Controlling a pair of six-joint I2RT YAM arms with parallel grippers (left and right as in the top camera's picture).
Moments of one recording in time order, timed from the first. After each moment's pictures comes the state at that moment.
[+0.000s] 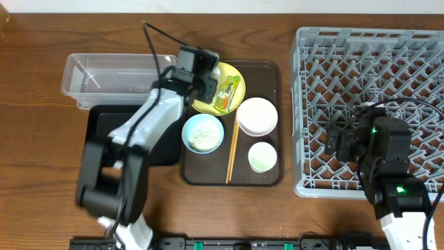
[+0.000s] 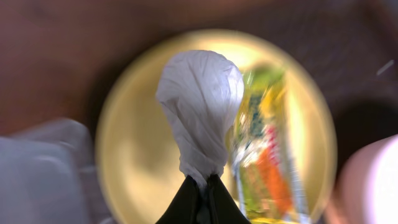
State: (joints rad) left arm -0.30 1.81 1.26 -0.33 0.09 0.04; right arm 0.03 0.88 0.73 -0.61 0.01 0.07
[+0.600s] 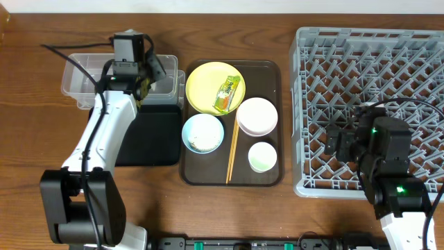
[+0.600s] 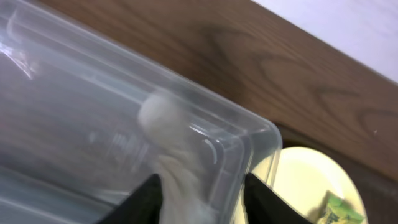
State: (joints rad) left arm -0.03 1.68 1.26 -0.40 -0.06 -0.52; right arm 0.03 0.88 0.73 -0.61 0.01 0.07
